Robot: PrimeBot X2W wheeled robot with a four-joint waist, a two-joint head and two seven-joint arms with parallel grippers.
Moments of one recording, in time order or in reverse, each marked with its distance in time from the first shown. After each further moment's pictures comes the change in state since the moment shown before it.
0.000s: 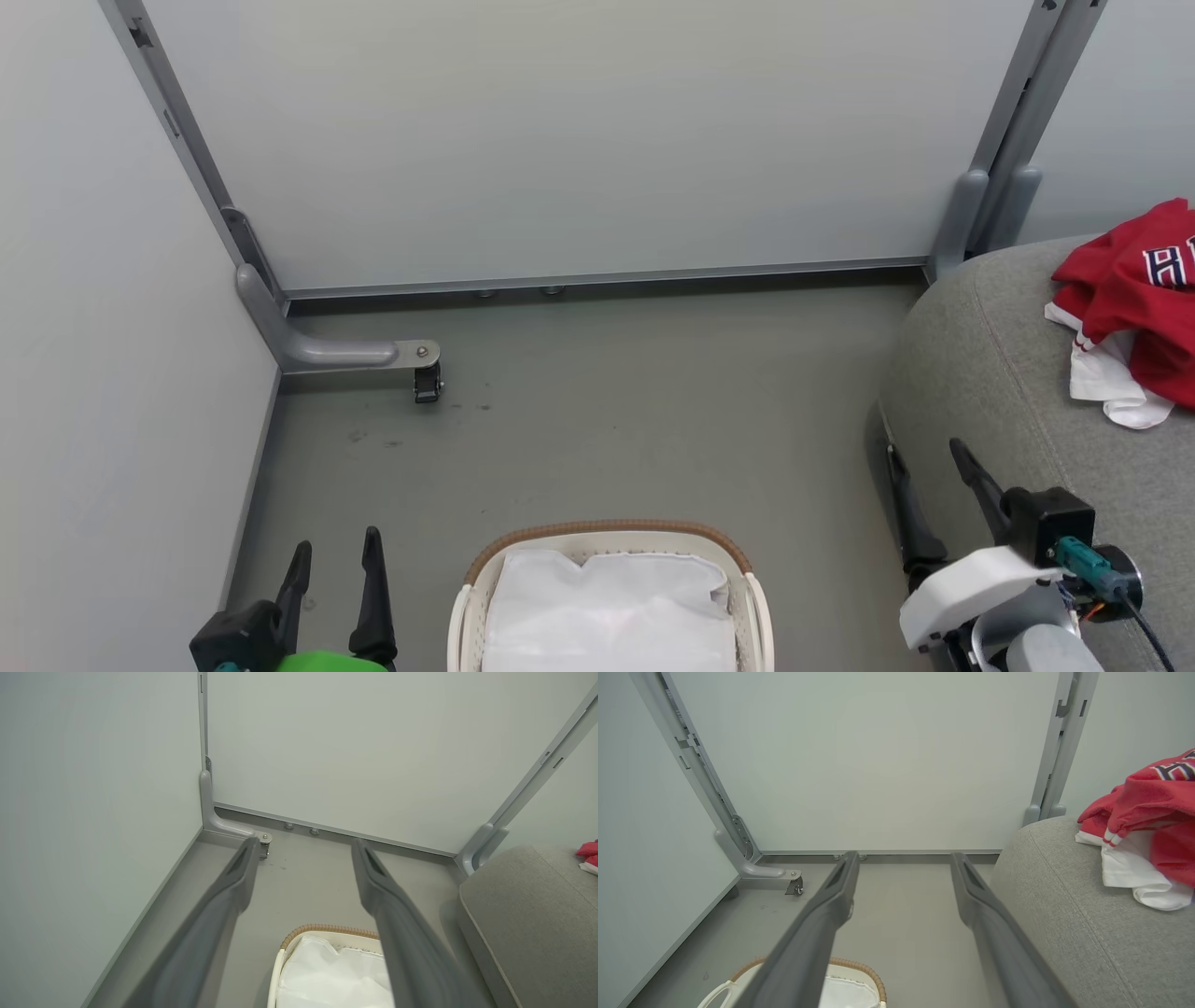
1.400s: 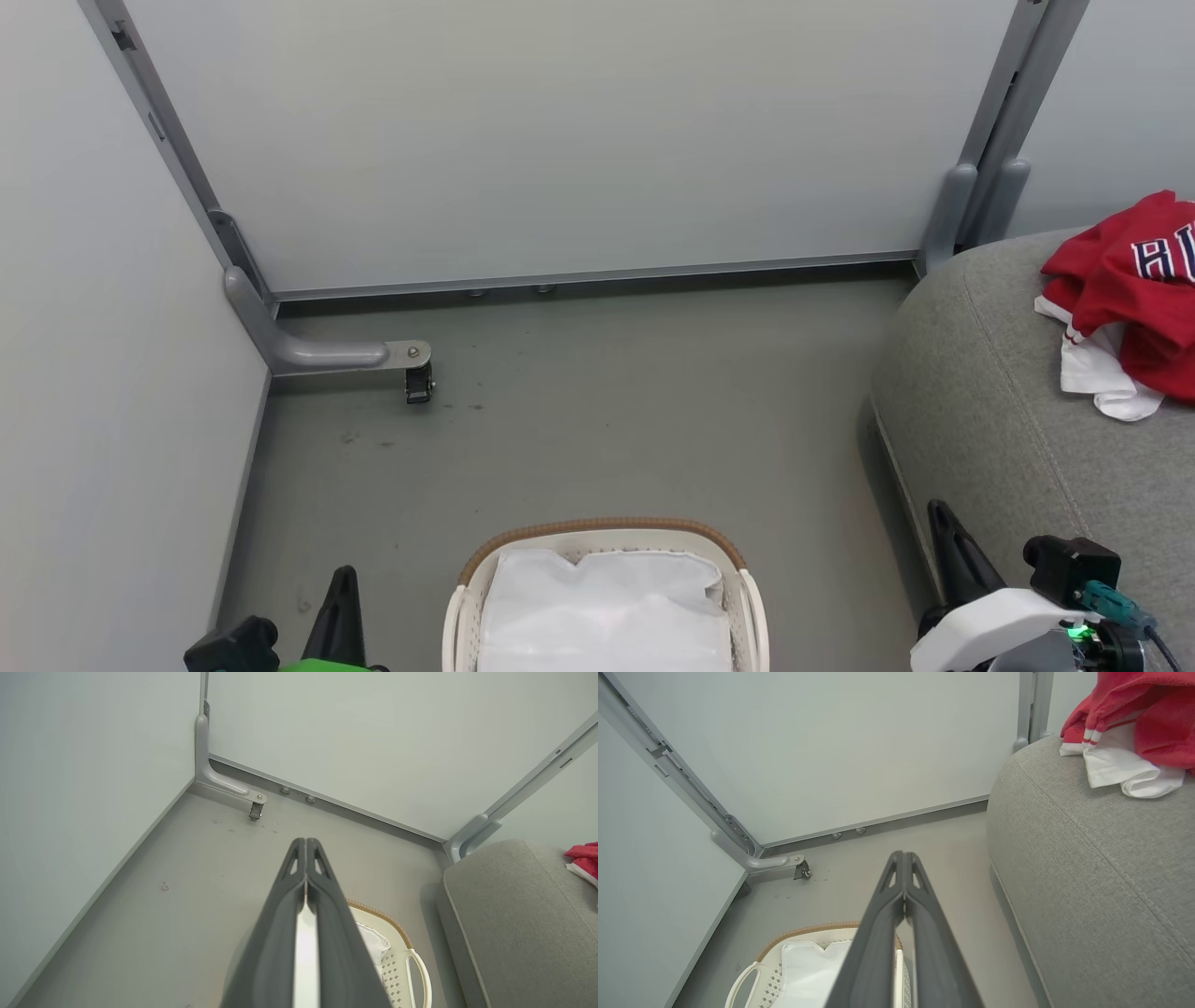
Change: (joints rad) left arm 0.013 -0.021 0.005 0.048 -0.118 -0.012 0.054; right arm 0.087 0.011 -0.009 0.010 0.155 0.000 0.044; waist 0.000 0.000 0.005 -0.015
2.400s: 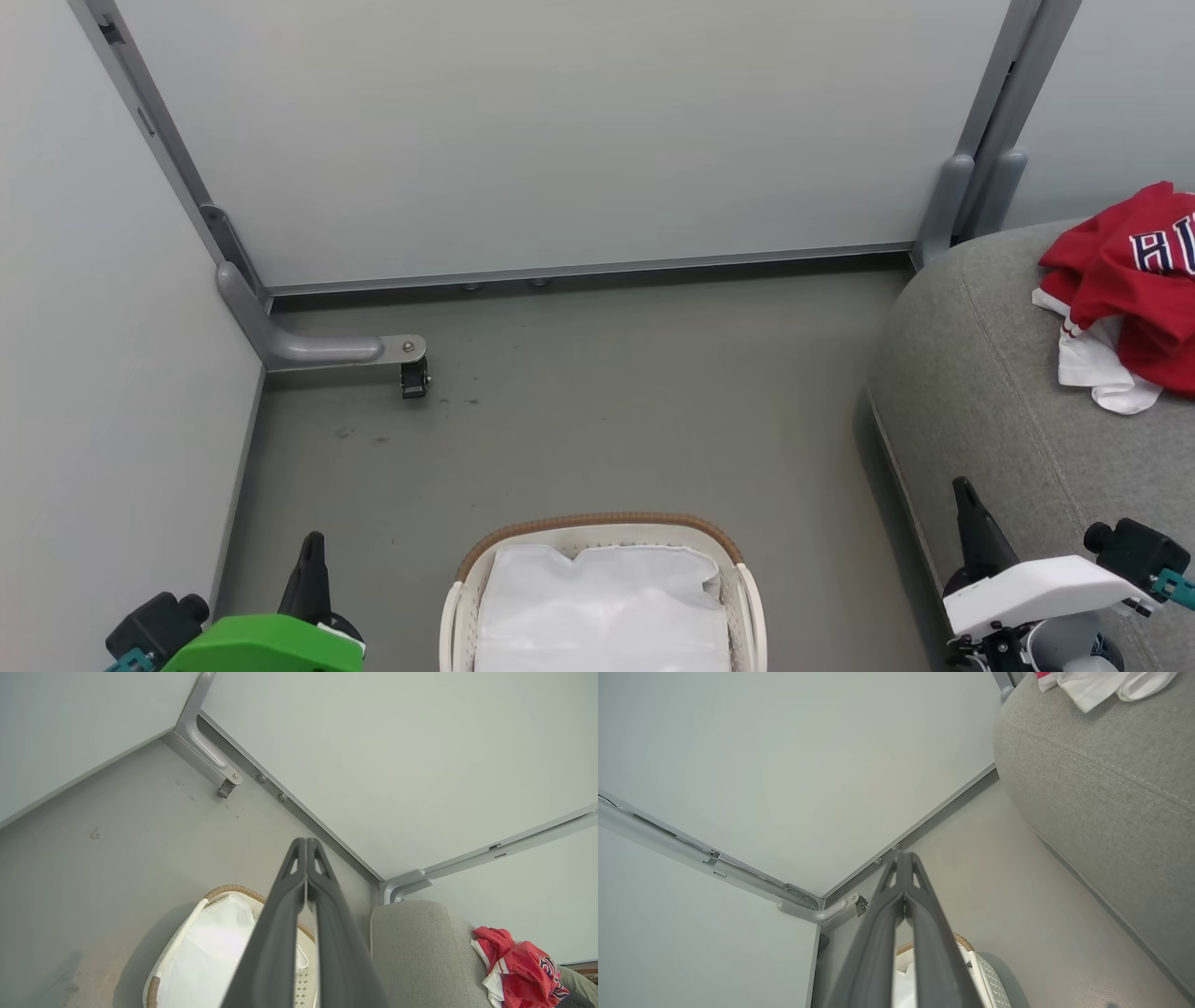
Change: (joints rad) left arm -0.053 -0.035 0.138 -0.012 -0.360 -0.073 0.114; right arm -0.021 -0.002 -0.033 -0.053 0.476 0.000 0.119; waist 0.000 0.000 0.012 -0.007
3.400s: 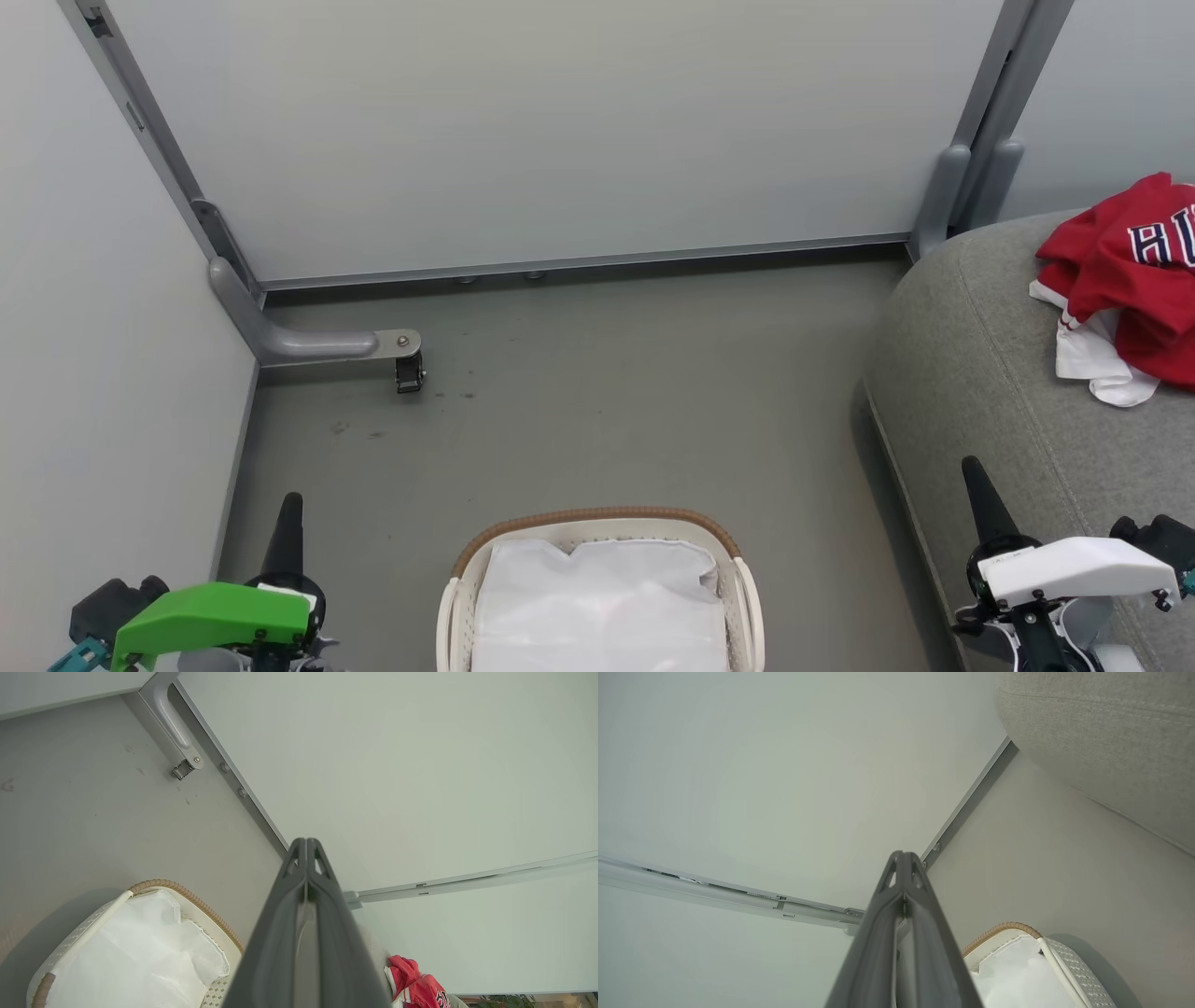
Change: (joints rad) left arm -0.054 -0.027 0.101 -0.010 -0.259 -0.053 0.087; right arm -0.021 -0.003 -0.028 -0.034 0.345 0.000 0.091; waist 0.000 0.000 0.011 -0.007
